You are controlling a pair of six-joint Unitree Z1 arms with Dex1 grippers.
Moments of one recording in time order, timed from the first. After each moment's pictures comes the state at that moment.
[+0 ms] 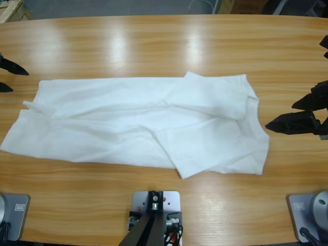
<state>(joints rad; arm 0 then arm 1) 0.21 1.77 -1.21 0.97 -0.46 -0.09 0.62 1.24 -1.03 0.88 0.20 0.19</state>
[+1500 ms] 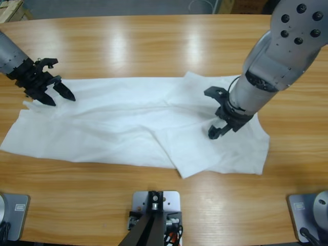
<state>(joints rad) -0.16 2.03 -1.34 1.06 -0.40 -0.04 0.73 1.96 -1.15 0.79 0.07 0.09</state>
